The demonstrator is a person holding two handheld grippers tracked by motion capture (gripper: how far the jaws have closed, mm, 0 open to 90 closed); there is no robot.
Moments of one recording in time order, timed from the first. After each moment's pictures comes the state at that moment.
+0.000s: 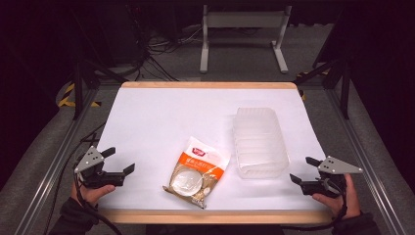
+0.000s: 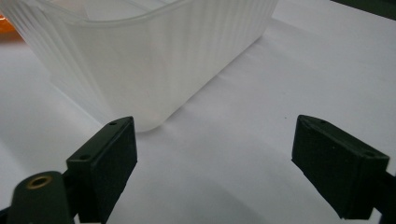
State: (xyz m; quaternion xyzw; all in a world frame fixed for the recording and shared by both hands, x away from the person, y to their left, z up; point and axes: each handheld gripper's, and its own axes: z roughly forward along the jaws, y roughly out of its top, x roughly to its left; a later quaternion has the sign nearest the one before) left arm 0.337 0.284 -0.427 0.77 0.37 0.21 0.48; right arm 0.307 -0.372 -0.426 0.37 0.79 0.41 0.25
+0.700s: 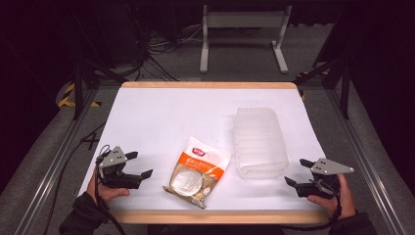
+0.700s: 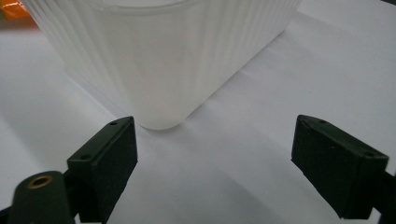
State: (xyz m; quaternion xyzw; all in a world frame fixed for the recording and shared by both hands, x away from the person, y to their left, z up) left arm 0.350 0.234 -0.425 0.83 0.31 0.13 0.45; right arm 0.307 -0.359 -0.429 0.35 0.81 0.40 0.24
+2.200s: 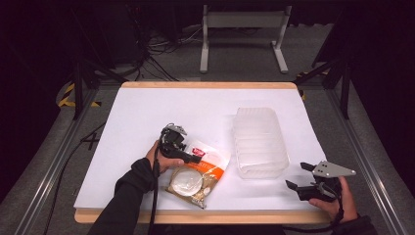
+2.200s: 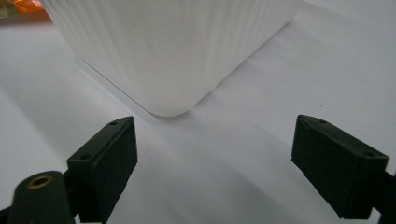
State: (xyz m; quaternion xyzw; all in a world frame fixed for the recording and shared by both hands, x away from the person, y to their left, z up) left arm 0.452 0.102 -0.442 0.87 0.29 -0.09 0.39; right arm 0.301 -0.362 -0.434 0.36 0.81 0.40 0.22
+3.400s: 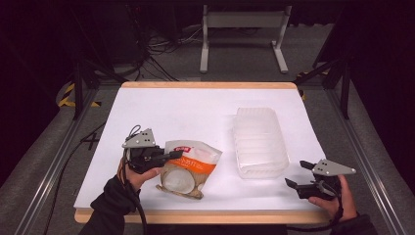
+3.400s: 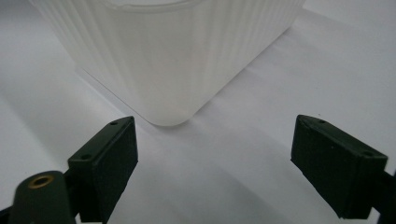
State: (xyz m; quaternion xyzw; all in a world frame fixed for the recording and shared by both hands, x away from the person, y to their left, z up) left arm 0.353 0.160 -0.353 0.82 0.22 0.06 0.53; right arm 0.304 -0.360 -0.430 0.36 0.81 0.40 0.23
